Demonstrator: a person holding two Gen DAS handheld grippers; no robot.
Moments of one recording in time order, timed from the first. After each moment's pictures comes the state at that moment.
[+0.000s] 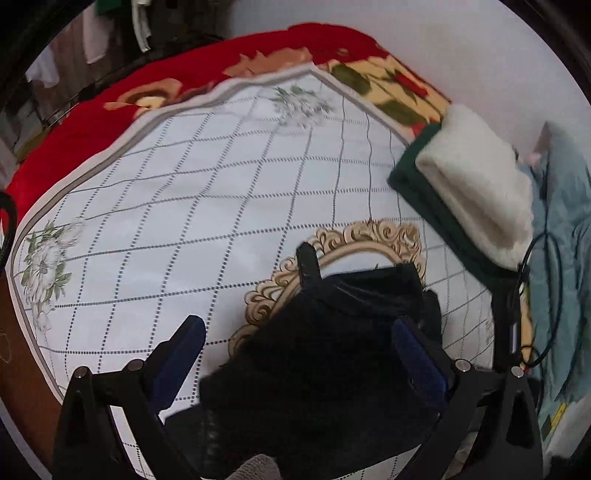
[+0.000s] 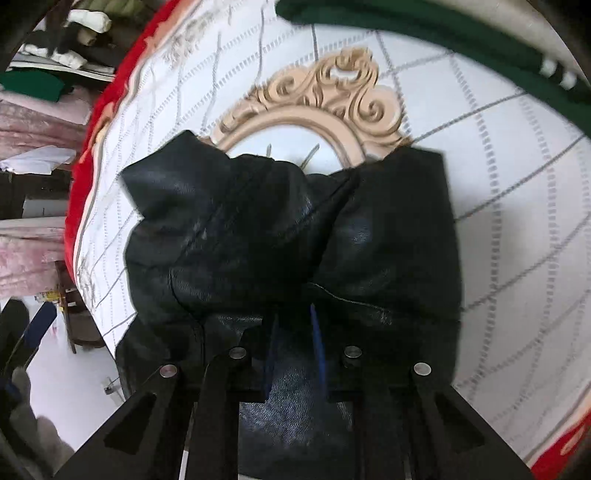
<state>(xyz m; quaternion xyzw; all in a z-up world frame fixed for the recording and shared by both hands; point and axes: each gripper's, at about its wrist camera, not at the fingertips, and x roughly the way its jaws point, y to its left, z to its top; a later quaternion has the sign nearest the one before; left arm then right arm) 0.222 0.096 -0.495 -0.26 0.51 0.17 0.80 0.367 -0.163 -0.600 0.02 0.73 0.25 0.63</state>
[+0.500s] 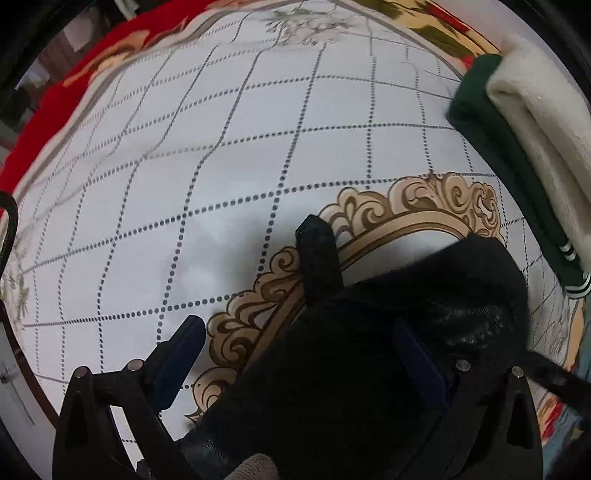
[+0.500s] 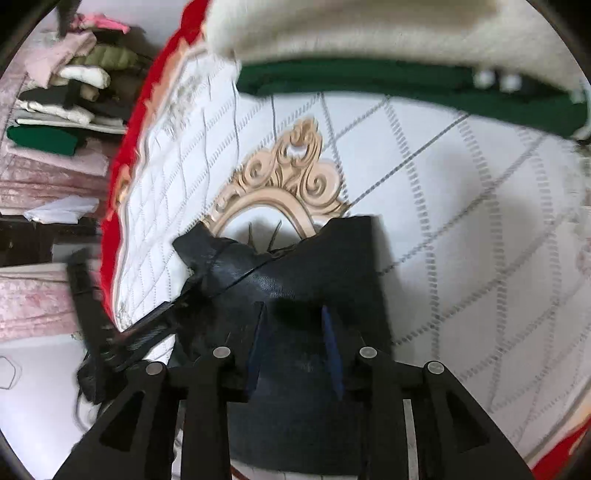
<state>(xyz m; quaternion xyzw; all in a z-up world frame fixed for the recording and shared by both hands) 0.299 0.100 -0.601 -0.24 0.61 0.20 0.73 0.418 -0.223 -0.567 0.09 0.71 0.24 0.65</state>
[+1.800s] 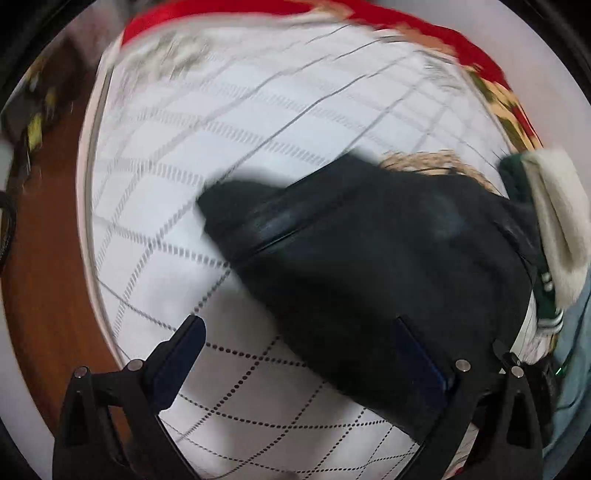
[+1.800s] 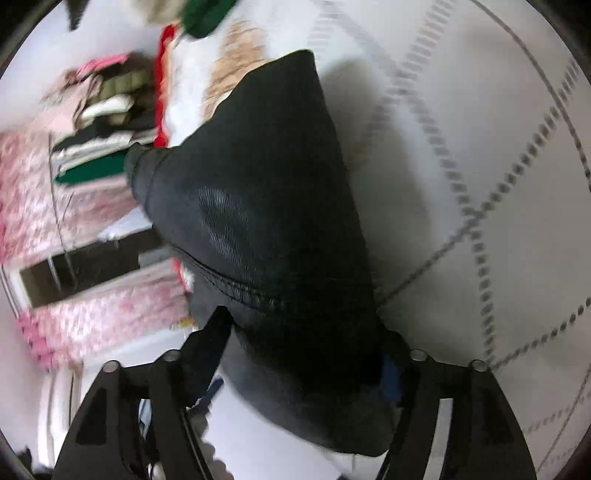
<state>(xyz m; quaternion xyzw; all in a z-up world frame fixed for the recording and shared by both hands) 0.075 0.049 -0.570 -0.43 0.49 0.34 0.68 0.315 -0.299 -0.641 0.32 0.74 0.30 0.52</state>
